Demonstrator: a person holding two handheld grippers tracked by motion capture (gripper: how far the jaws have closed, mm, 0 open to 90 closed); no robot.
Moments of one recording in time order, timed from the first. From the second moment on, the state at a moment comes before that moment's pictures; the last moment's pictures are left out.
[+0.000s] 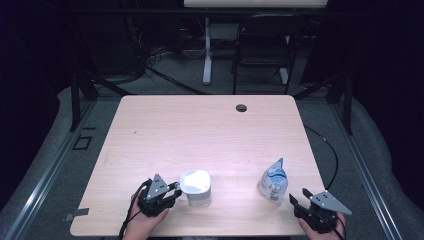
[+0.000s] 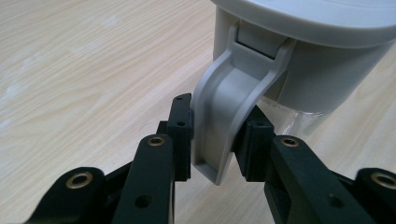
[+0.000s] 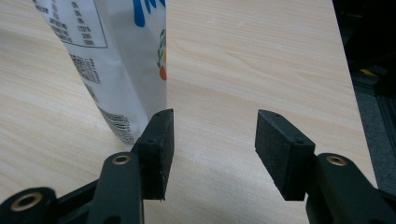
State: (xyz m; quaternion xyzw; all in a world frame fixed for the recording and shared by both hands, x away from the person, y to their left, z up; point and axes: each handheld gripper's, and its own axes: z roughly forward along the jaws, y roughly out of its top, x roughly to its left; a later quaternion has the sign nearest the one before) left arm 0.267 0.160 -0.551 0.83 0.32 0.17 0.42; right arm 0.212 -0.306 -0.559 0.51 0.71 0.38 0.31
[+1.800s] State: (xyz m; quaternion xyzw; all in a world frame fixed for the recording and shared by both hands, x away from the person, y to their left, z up) left arm 0.255 0.192 -0.526 0.80 0.35 0.14 0.47; right arm 0.188 -0.223 -0.531 0.40 0.77 0.41 0.27
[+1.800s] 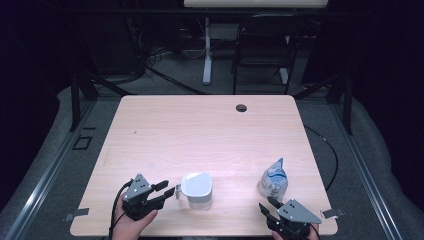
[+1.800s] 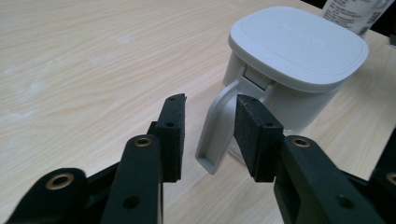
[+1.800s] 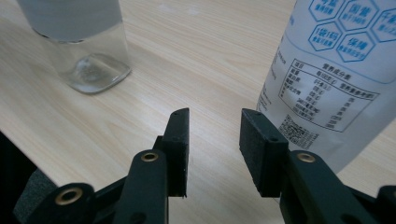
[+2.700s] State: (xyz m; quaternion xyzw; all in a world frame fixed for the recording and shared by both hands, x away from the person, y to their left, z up) left arm 0.270 0.200 -0.509 0.79 0.37 0.14 0.47; right arm 0.243 -0.165 -0.529 0.37 0.80 0.41 0.23
